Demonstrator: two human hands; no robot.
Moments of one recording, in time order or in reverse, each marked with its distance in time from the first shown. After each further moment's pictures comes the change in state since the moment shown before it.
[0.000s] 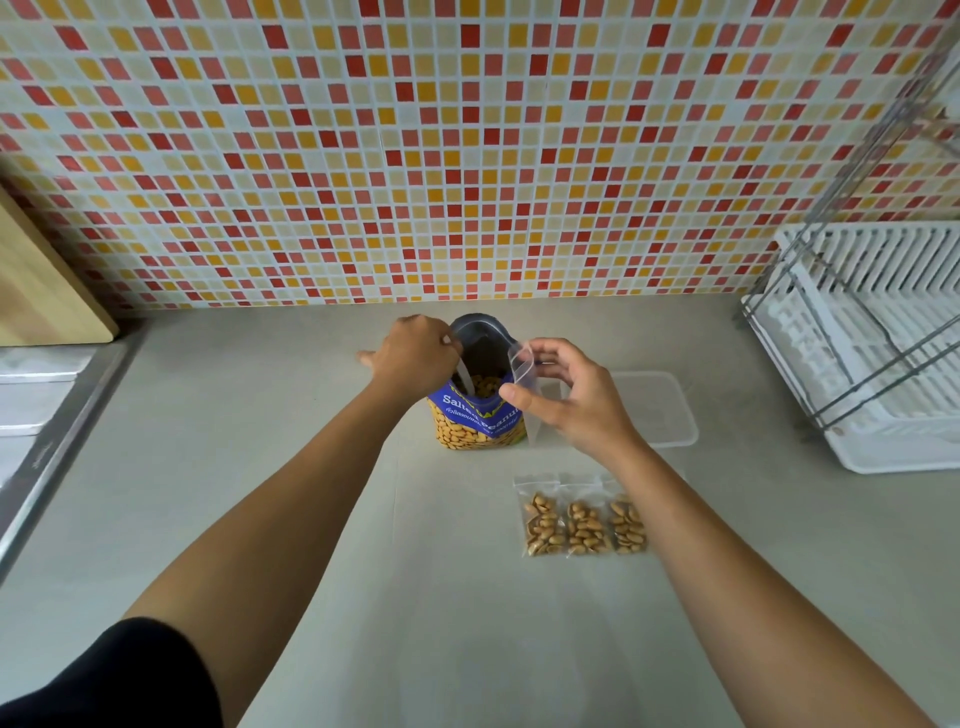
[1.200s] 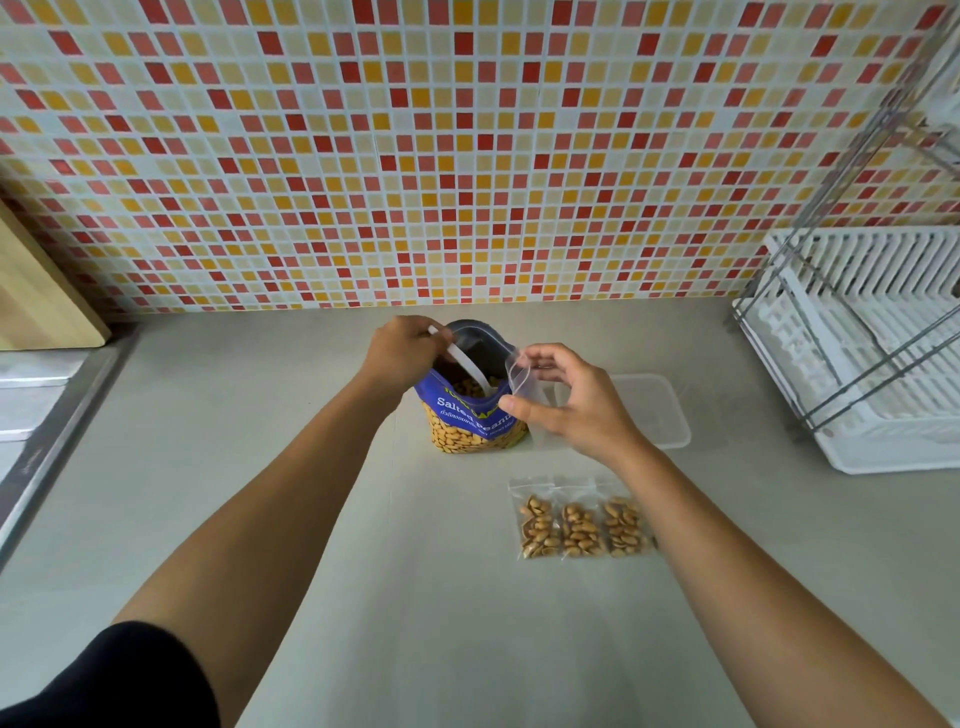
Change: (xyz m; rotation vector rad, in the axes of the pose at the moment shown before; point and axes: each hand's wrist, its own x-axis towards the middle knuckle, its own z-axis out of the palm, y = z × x) left_hand 0.002 -0.010 -0.004 -0.518 -0.033 -0.040; right_hand -0.001 -0.002 -0.009 -0.089 -0.050 0.003
